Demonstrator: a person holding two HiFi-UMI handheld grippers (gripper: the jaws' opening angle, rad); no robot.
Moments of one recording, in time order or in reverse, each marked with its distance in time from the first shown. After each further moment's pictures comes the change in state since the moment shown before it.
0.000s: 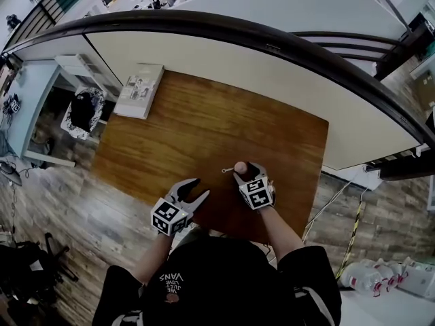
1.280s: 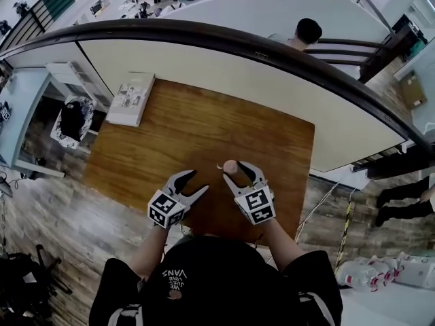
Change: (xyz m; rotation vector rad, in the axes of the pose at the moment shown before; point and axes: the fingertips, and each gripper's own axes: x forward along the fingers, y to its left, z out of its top) left arm 0.017 0.008 0.037 0.087 -0.069 -0.074; right arm -0.091 0.030 0.105 -0.107 -0.257 -0.013
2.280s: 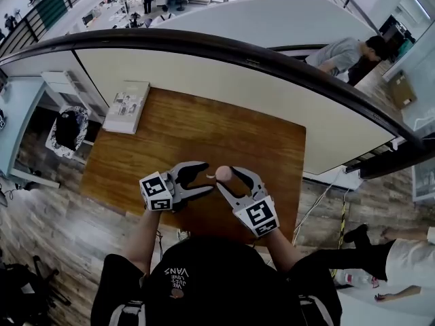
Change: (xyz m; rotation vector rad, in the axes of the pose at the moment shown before) left arm -0.002 -0.039 0.087 -0.035 -0.266 -0.509; right arm -0.046 0.032 0.068 -0.081 -0.133 0.033
